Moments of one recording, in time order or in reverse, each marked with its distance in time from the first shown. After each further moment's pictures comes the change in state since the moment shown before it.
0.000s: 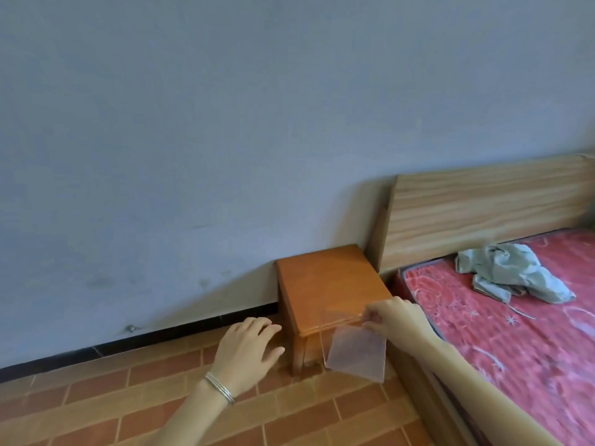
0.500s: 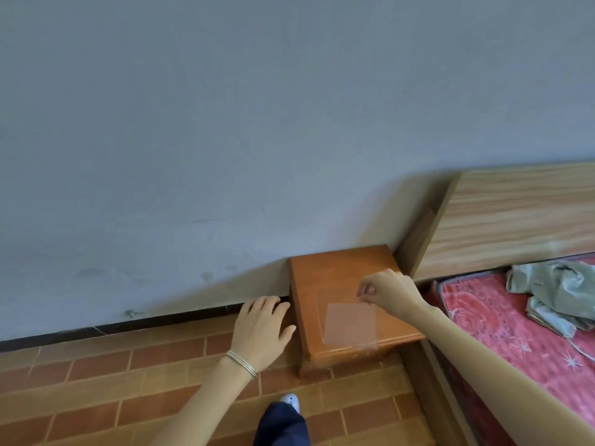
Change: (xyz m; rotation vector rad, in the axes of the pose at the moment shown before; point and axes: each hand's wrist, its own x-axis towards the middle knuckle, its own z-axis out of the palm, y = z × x) left_hand 0.179 -0.082 0.073 0.074 -0.106 -0.161; right_hand 0.262 0.026 0.015 -0.010 -0.124 -0.128
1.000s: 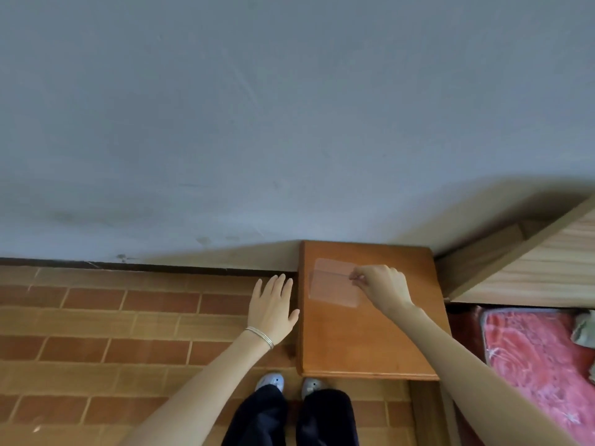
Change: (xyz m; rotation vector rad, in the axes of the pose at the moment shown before) left_hand 0.146 -0.043 0.168 0.008 -0.355 -0.302; right_hand 0.216 0.042 0.101 0.016 -0.066 -0.051
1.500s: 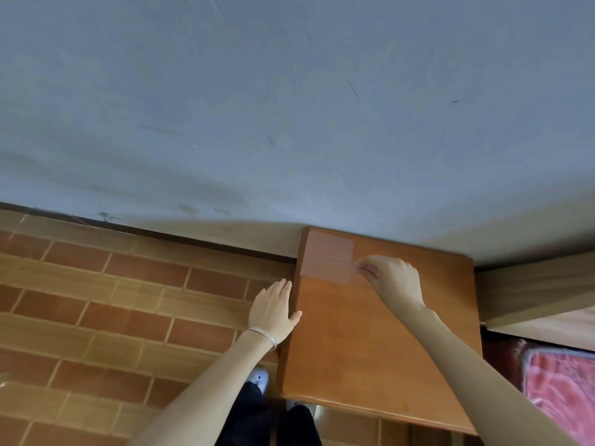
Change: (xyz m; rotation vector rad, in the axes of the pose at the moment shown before) left_hand 0.093 0.026 0.138 -0.284 -0.111 -0.170; right_hand 0.095 0.063 0.094 0.130 0.150 -0.104
